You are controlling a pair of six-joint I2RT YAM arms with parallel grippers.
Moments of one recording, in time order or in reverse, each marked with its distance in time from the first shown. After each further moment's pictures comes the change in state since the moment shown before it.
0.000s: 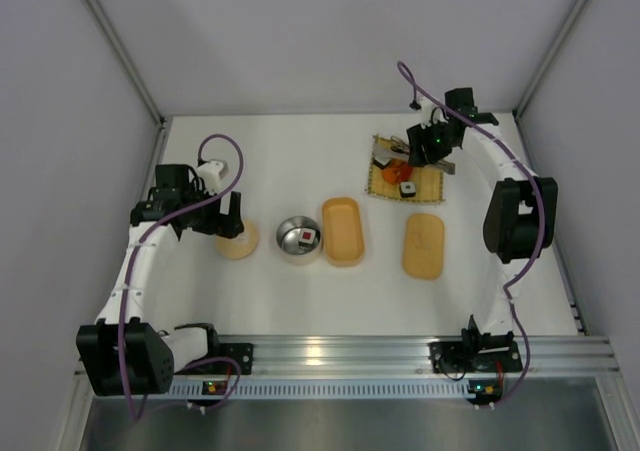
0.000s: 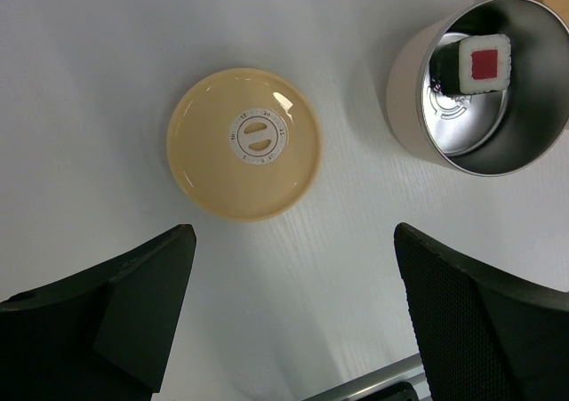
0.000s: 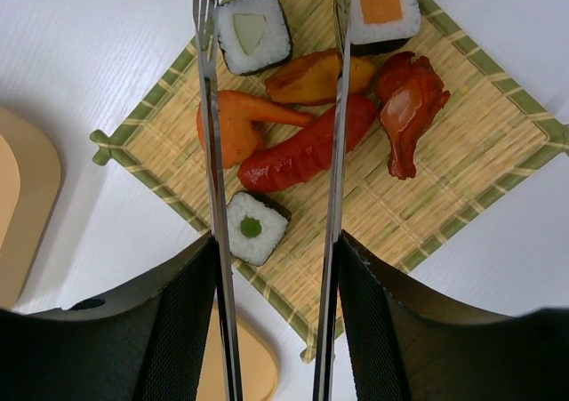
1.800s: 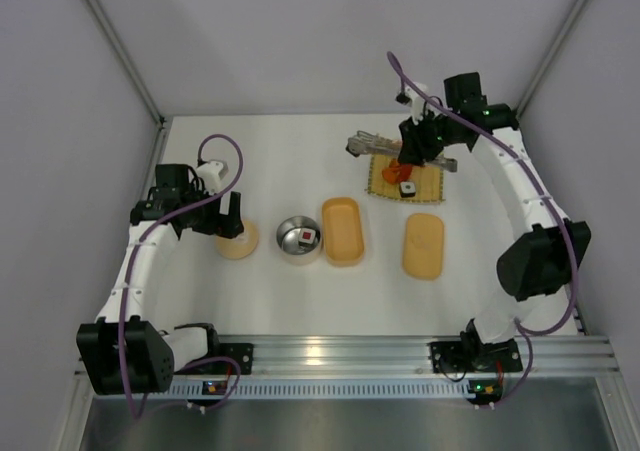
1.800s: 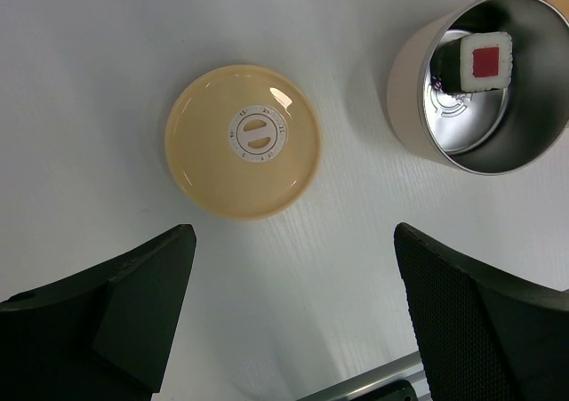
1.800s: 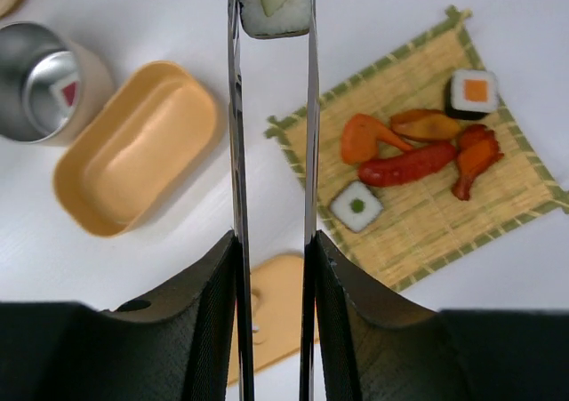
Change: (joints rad) left arm 0.004 0.010 0.000 -0.005 0.002 0.000; right arm 0.082 -0.241 0.084 -0.250 -0.128 -0.127
